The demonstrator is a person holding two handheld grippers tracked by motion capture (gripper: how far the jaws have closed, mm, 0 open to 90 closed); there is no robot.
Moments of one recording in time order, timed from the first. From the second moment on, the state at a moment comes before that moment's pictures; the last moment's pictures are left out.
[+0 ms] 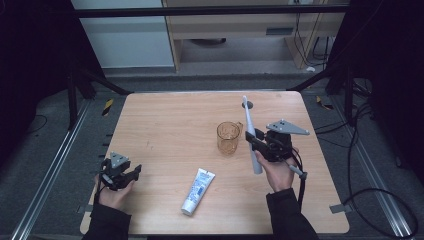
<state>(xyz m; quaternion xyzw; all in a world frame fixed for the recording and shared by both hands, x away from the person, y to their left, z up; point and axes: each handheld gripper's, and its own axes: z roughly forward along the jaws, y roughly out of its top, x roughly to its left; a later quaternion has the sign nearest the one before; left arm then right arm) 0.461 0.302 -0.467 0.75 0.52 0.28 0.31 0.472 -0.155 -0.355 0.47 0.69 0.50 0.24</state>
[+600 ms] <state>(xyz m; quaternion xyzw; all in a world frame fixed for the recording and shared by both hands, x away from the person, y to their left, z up) 0.461 0.305 -0.468 0.74 0.52 0.28 0.31 0.506 -0.132 -0.337 0.44 0.61 0.58 0.31</state>
